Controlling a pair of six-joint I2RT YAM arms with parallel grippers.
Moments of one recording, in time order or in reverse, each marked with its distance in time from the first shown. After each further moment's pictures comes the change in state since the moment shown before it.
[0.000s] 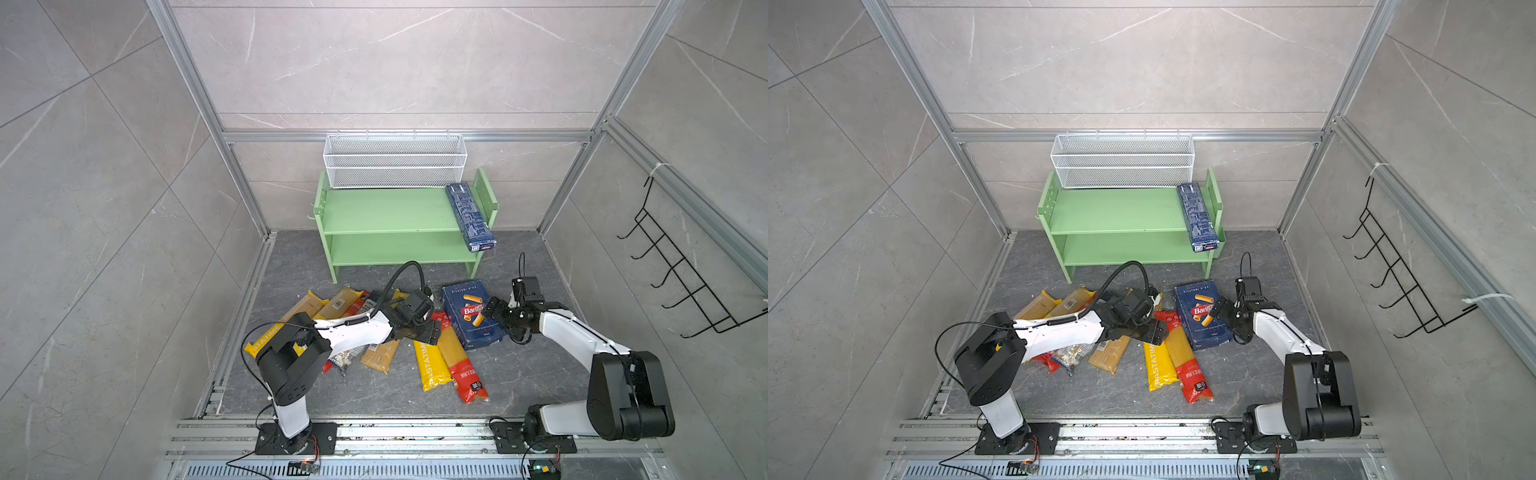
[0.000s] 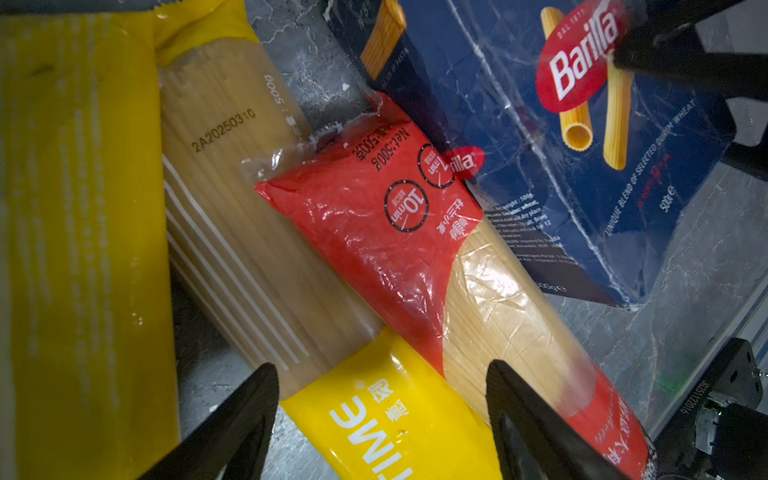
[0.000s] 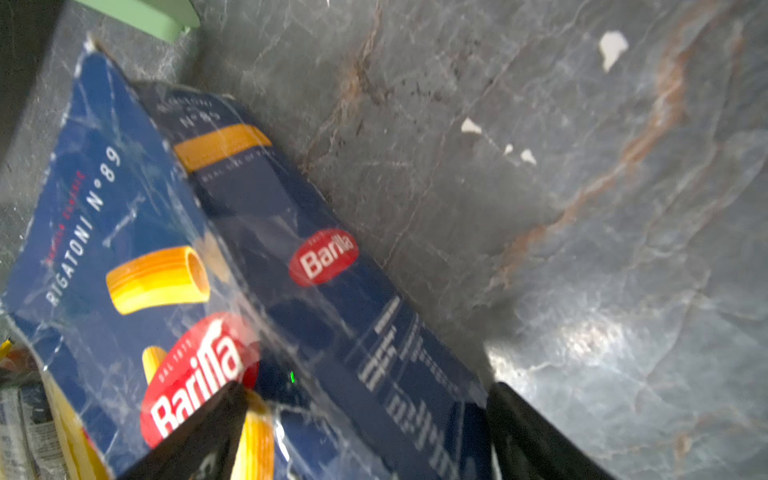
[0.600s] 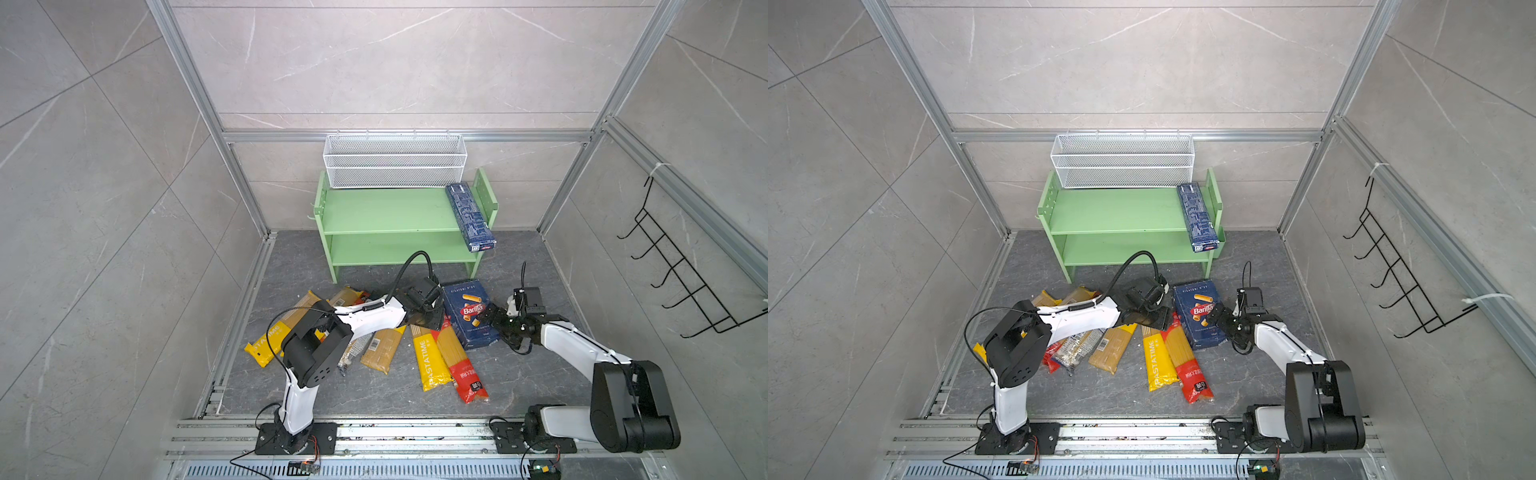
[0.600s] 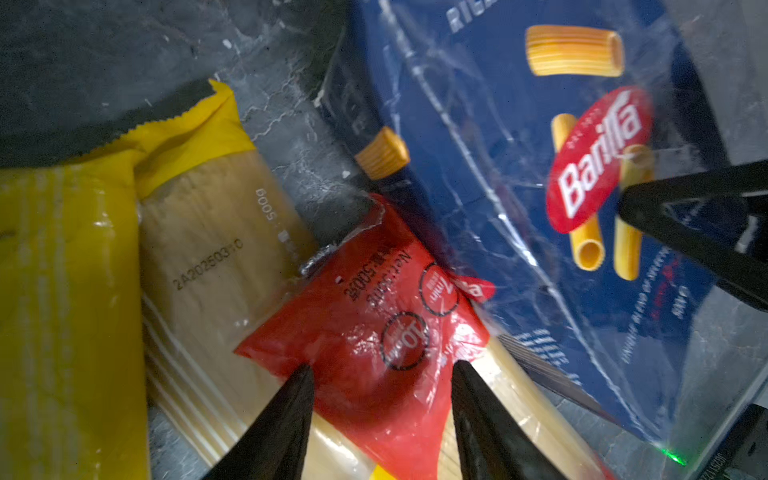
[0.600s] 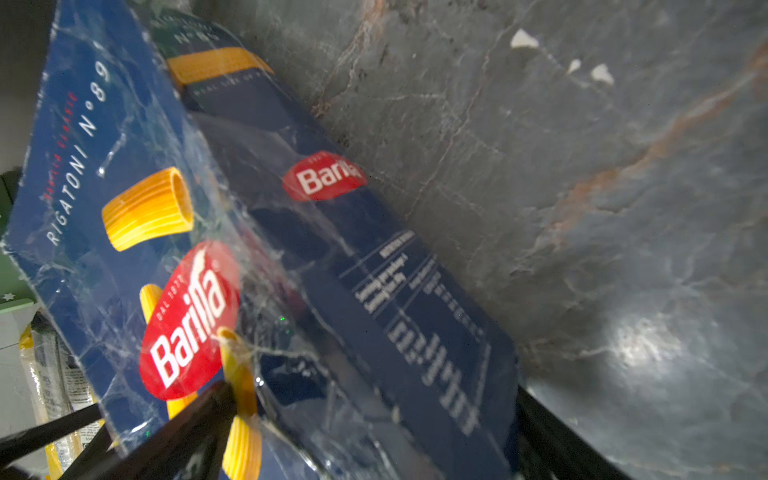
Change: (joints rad) left arm 0.041 0.199 0.233 -0.072 -0.001 0.016; right arm -0.008 -0.050 -0.134 0.132 -0.108 0.003
